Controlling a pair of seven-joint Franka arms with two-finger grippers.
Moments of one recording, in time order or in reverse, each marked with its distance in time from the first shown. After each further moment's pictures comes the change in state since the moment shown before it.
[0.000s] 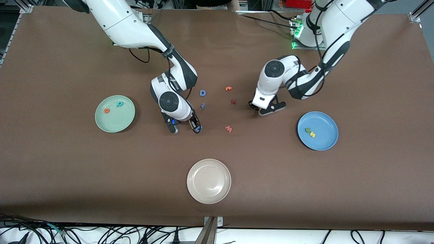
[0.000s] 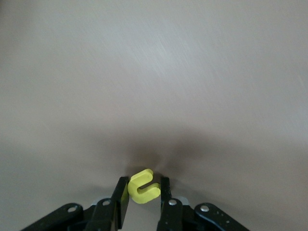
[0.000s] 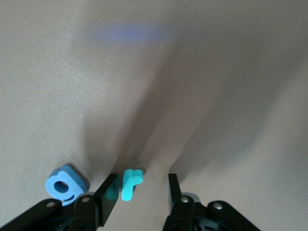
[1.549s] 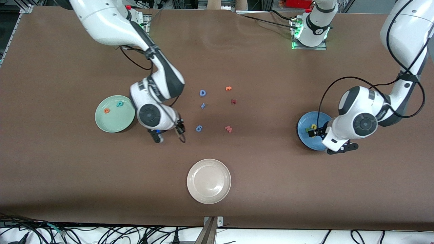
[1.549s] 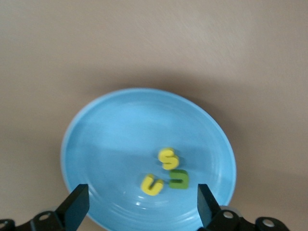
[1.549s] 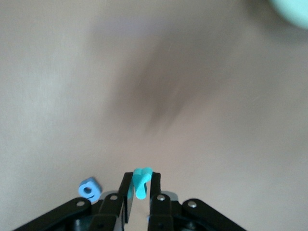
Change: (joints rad) left arm 0.318 0.055 0.065 0.414 -0.218 -0.483 0.805; right arm -0.129 -0.044 -0.023 0.263 -0.004 -0.491 -0.206
